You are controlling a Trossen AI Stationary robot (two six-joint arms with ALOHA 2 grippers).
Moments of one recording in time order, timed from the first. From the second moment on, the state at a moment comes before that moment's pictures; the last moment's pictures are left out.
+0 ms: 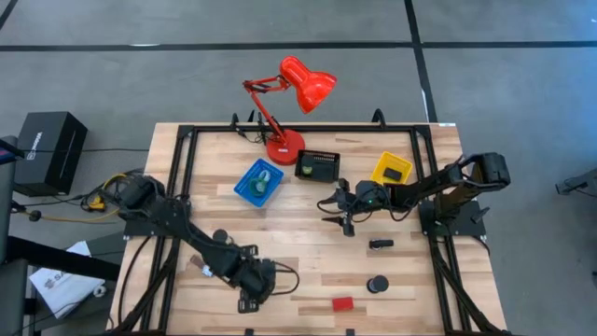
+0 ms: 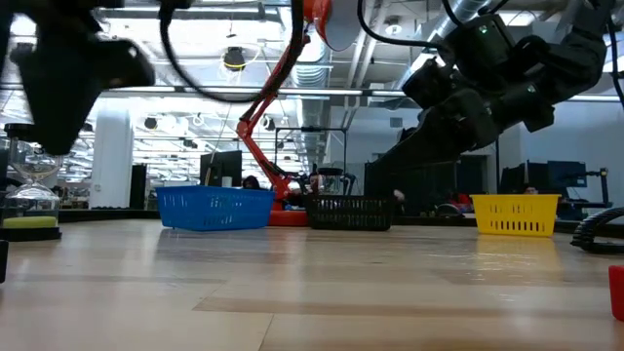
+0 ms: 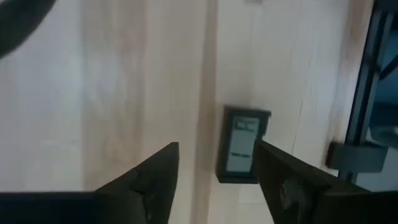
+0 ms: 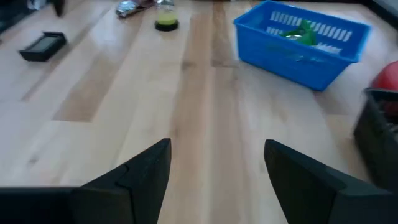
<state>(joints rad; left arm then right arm) -0.61 1.82 1.30 -0.79 -0.03 -0.69 0.00 1.56 0.44 0.66 -0.05 -0.03</state>
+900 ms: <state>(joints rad) -0.74 1.87 1.14 -0.62 -0.07 -0.84 0.04 1.56 0.44 0.66 -0.05 -0.13</state>
